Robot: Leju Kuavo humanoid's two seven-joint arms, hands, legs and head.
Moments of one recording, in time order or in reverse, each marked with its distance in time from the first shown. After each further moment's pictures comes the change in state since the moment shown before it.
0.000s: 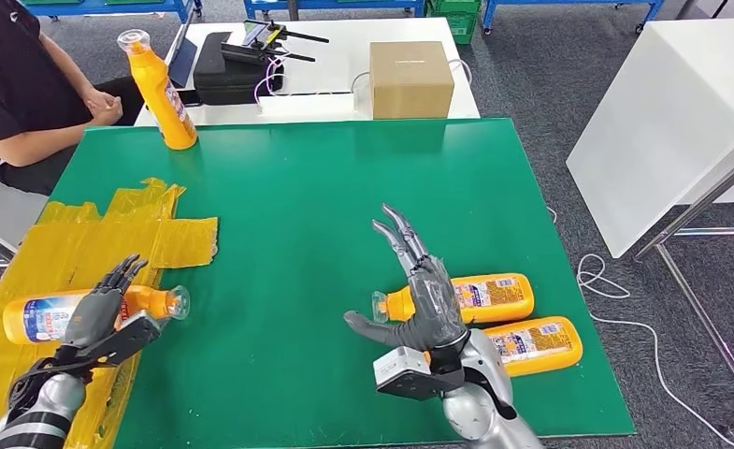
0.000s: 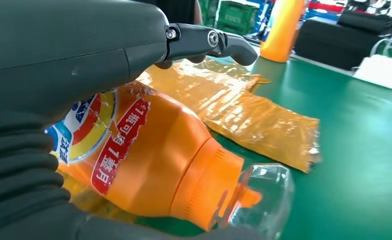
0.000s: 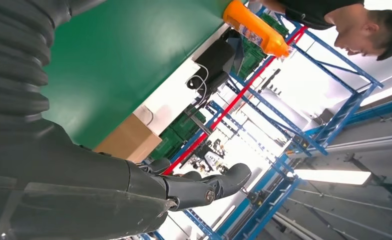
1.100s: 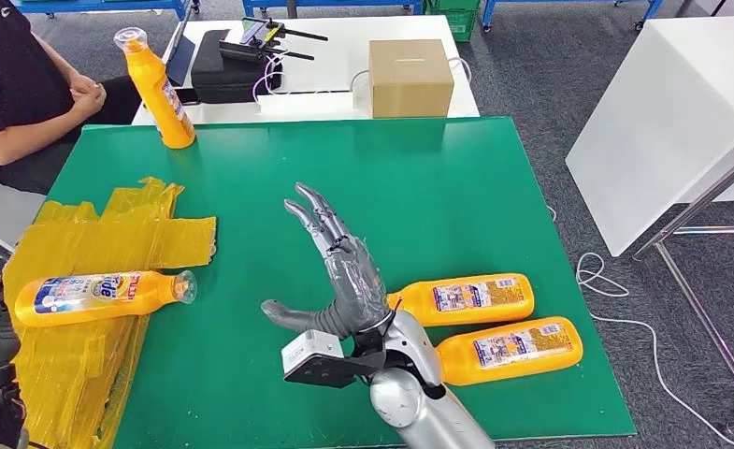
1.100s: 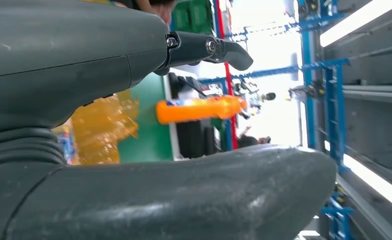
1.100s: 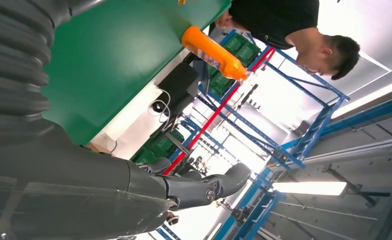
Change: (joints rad) left arm 0.082 -0.115 0.461 -0.287 0.898 -0.596 -0.159; right arm -0.133 0.192 0.144 0.153 0.053 -0.046 0.068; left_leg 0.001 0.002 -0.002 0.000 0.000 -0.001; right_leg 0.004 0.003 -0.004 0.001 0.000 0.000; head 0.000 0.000
